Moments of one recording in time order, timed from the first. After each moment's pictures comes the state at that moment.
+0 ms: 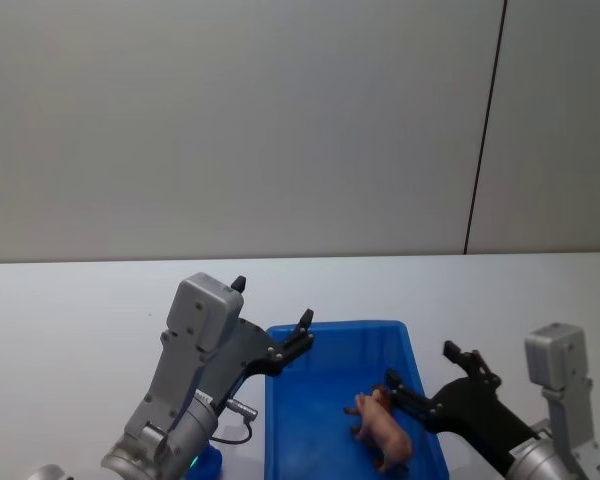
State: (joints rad) left arm -0.24 0.38 0.45 -1.63 -0.20 0.01 -0.01; right arm 0.11 0.19 -0.26 -1.48 0.24 -0.03 0.31
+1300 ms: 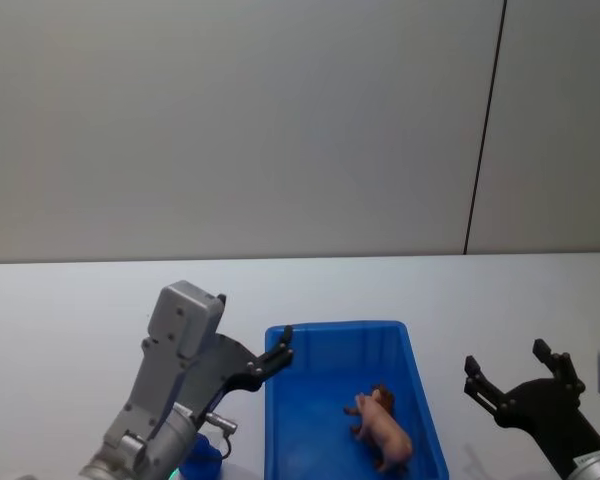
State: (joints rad) left arm -0.20 0.42 0.43 -1.66 -0.24 0.08 0.00; right arm 0.01 0.24 -0.22 -1.57 0.22 -0.09 0.05
